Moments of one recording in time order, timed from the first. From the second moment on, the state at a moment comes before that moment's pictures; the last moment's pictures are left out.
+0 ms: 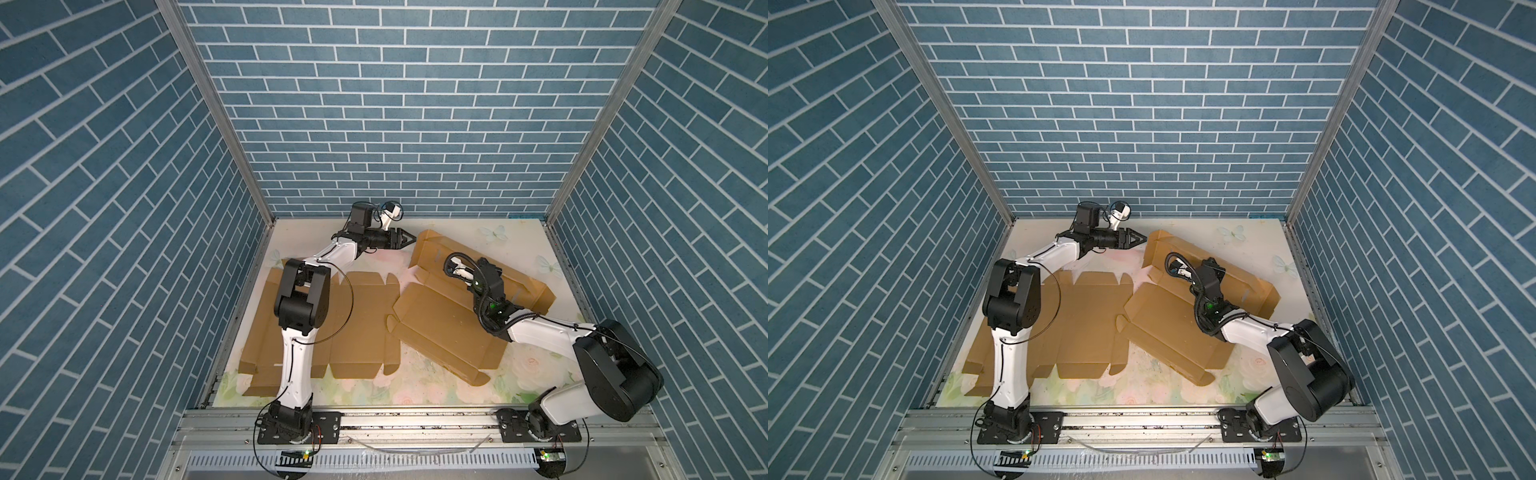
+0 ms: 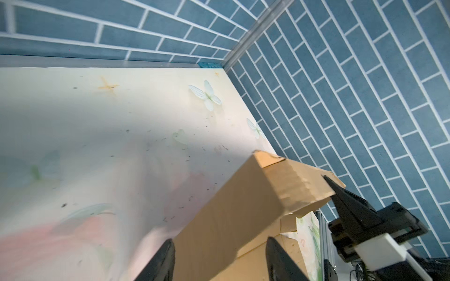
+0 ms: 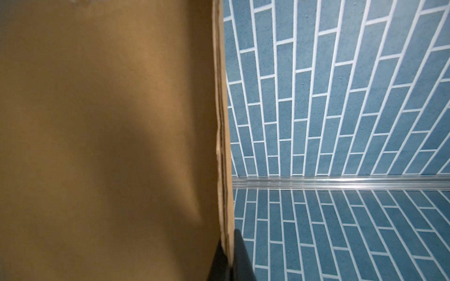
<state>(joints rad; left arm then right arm) -0.28 2.18 1.68 -0.07 0.88 -0.35 0.60 1.47 0.66 0.56 0.71 -1.21</state>
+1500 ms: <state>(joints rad) -0.32 2.33 1.71 -0.20 0.88 -0.15 0.75 1.52 0.51 0.84 0.80 -1.29</state>
